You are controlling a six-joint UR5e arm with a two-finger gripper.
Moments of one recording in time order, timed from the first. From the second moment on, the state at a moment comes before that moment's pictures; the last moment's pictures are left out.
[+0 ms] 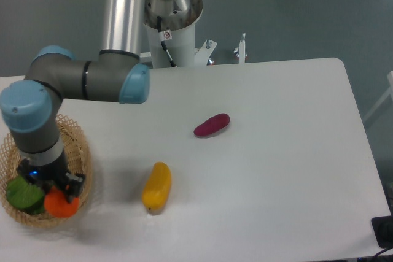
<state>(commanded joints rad) 1.98 -2.06 -1.44 -0.95 1.51 0.23</state>
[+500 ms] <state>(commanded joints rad) 2.21 -2.02 -1.46 -0.96 1.51 0.45</state>
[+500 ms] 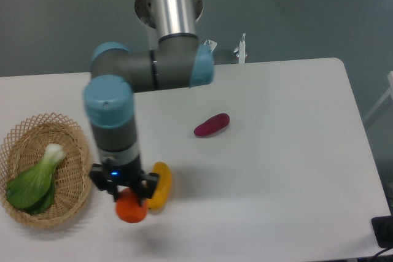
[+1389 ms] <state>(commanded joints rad) 2.45 -1.97 -1.54 -1.01 1.60 1.03</state>
